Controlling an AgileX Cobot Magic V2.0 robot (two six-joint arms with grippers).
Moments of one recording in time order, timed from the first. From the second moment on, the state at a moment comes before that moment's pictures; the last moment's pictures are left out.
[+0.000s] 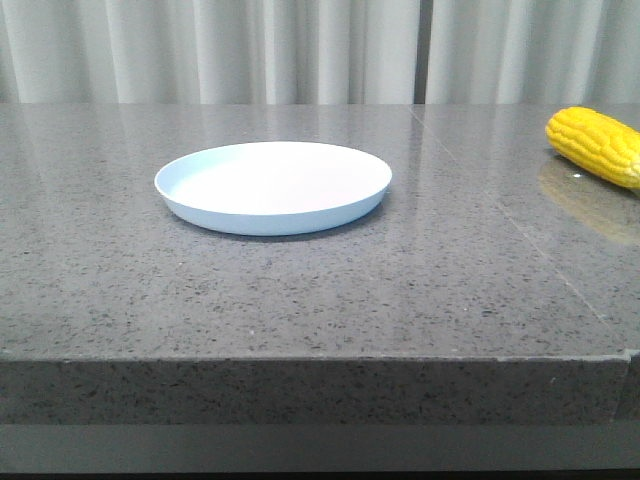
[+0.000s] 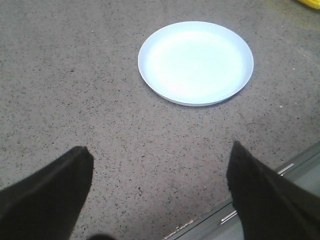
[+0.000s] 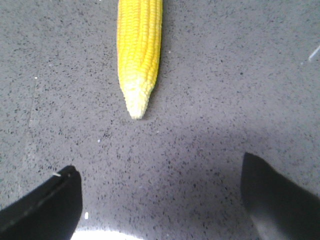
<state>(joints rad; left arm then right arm) -0.56 0.66 -0.90 0.09 0.91 -0.02 -0.01 1.01 -0.97 -0.03 0.85 0.11</state>
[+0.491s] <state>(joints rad) -0.56 0.66 -0.90 0.09 0.91 -0.02 -0.01 1.48 -1.33 0.00 0.91 0.10</state>
